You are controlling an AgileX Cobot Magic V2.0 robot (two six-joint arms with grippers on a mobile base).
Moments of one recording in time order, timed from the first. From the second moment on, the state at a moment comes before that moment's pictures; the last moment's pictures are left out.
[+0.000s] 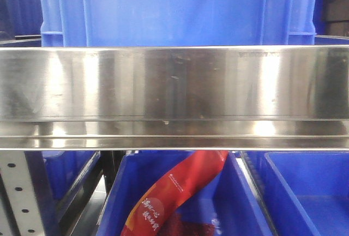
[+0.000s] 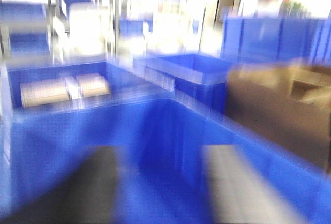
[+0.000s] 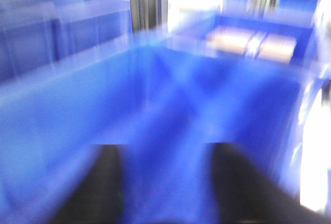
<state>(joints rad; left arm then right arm) -0.53 1.29 -1.29 -0.13 0.10 0.08 0.49 1.19 -1.25 0.06 0.32 -0.03</state>
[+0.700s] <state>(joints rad) -0.38 1.09 -1.16 -0.14 0.13 0.08 0.32 0.96 -1.13 -0.01 0.33 -0.02</state>
